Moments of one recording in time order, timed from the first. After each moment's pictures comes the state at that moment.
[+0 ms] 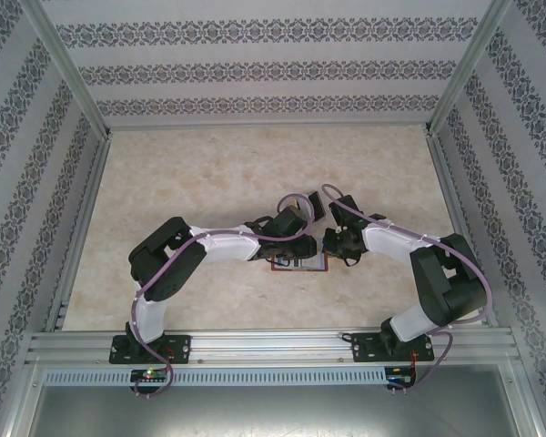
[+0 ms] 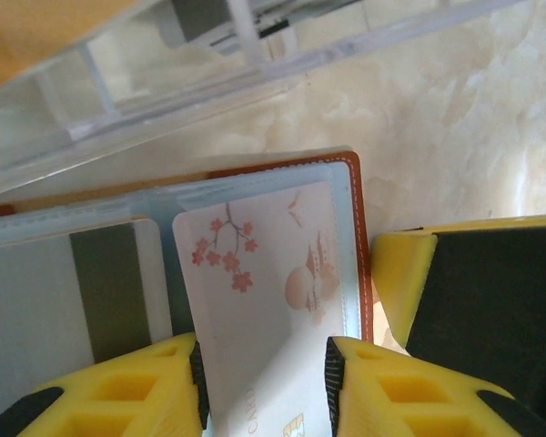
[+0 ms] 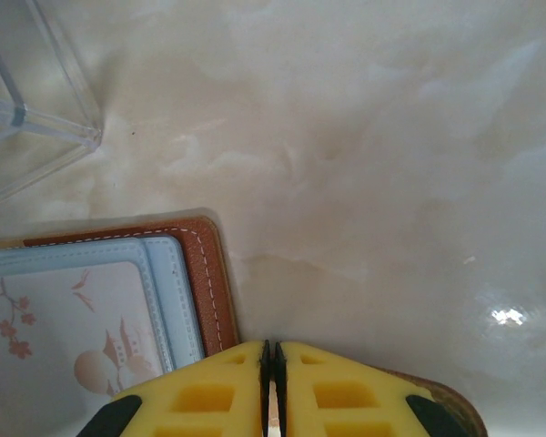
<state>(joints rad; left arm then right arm) -0.88 1.97 1.18 -0.11 0.17 -0.91 0.39 1.53 0.74 -0.46 -0.11 0.65</state>
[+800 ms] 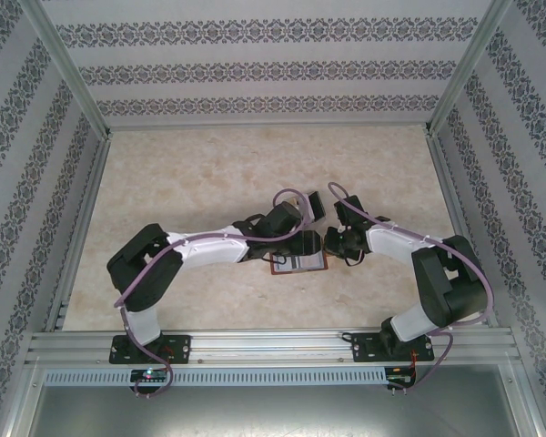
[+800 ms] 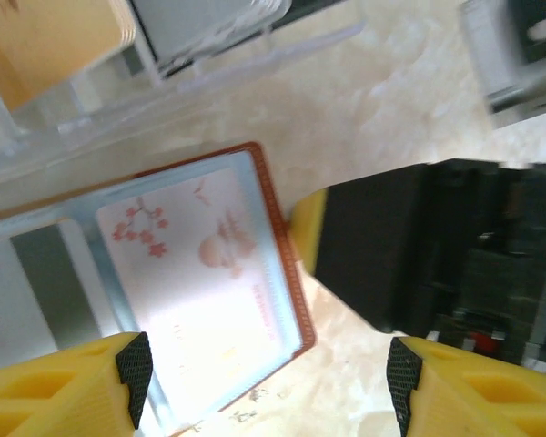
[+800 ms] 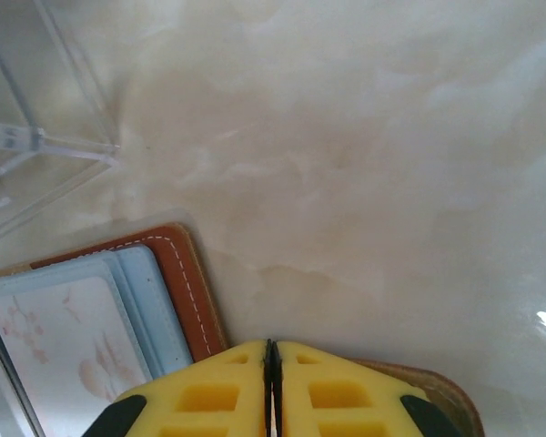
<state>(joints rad) -0.88 1.80 1.12 -0.12 0.15 -0.89 0.35 1.53 0.71 -0.39 -0.19 0.67</state>
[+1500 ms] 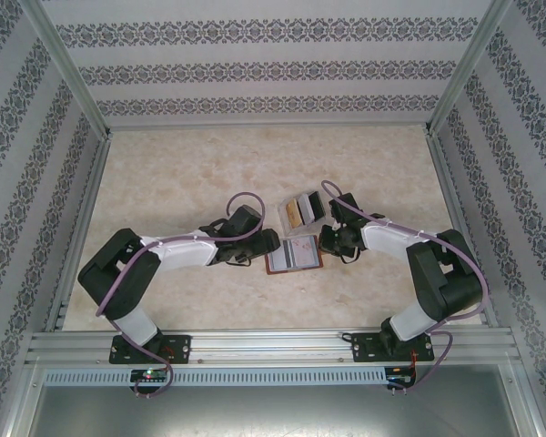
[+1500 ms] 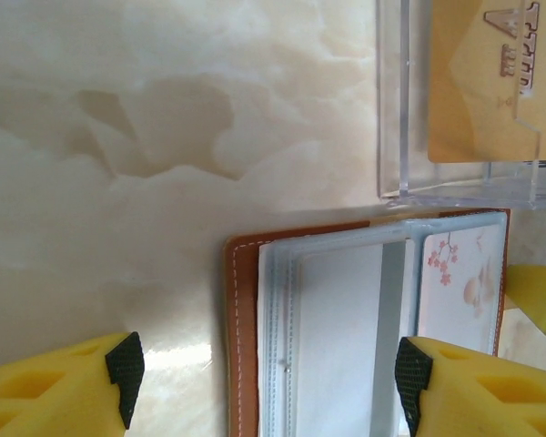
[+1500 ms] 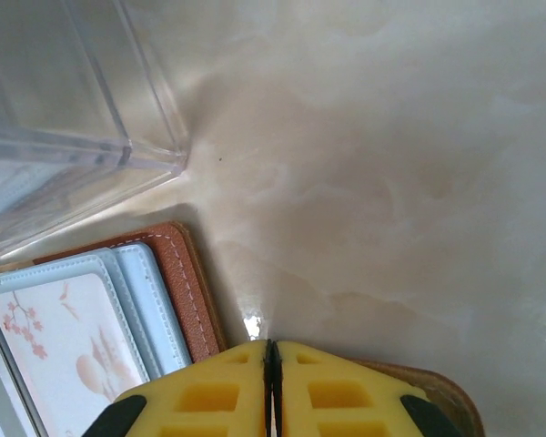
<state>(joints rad) -0.71 1.67 0.84 -0.10 0.11 -1.01 0.38 1.57 0.74 -0.37 -0.21 0.65</state>
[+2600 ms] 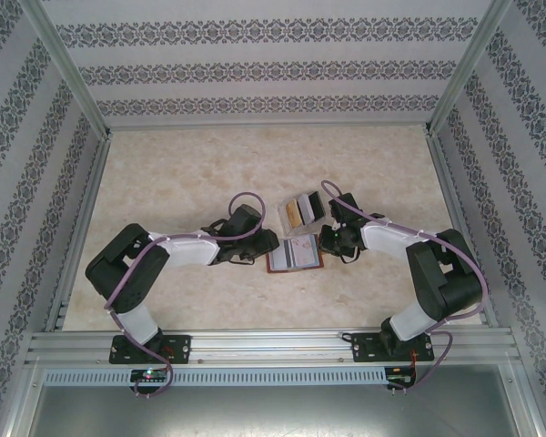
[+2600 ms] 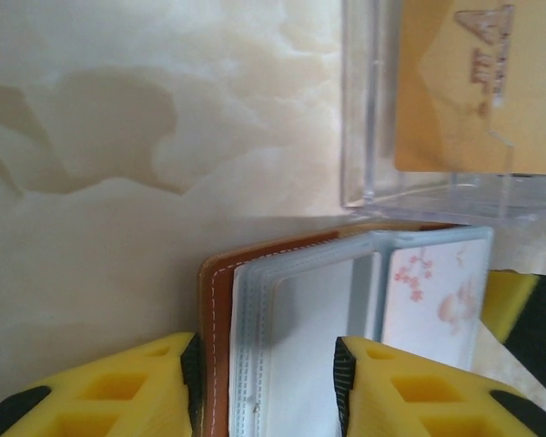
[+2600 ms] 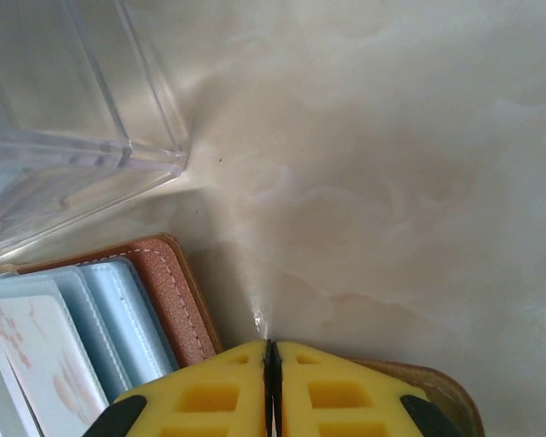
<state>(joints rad) -0.69 1.70 0.82 0.03 0.20 -1.06 0.38 1.57 0.74 -0.37 -0.21 0.65</state>
